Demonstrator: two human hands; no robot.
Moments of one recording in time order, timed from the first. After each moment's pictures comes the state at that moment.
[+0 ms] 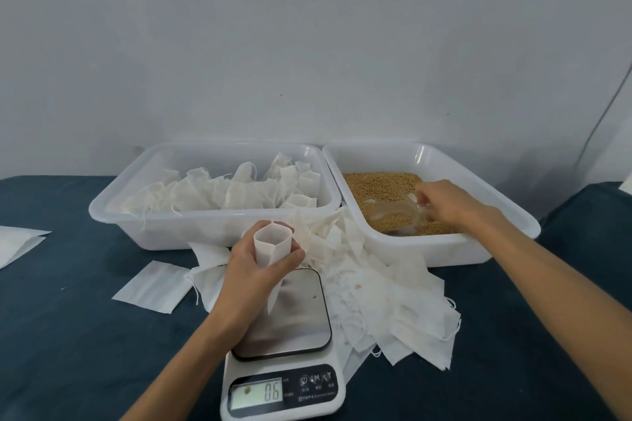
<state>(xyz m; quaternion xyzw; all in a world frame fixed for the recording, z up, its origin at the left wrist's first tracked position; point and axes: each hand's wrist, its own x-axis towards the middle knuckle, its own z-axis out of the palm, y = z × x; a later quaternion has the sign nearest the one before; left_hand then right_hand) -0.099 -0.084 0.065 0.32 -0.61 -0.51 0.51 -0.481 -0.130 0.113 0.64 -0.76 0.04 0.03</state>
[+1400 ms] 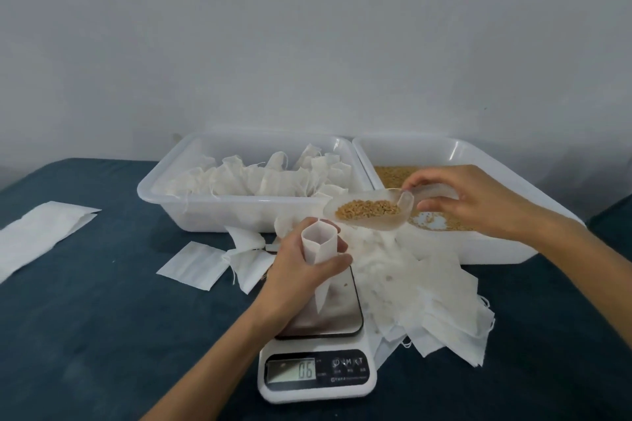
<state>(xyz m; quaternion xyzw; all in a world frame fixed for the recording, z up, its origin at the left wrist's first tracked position) -0.101 -0.072 0.061 0.32 -0.63 -0.53 0.46 -0.378 -0.056 0.174 0.79 -0.56 0.24 -0.11</state>
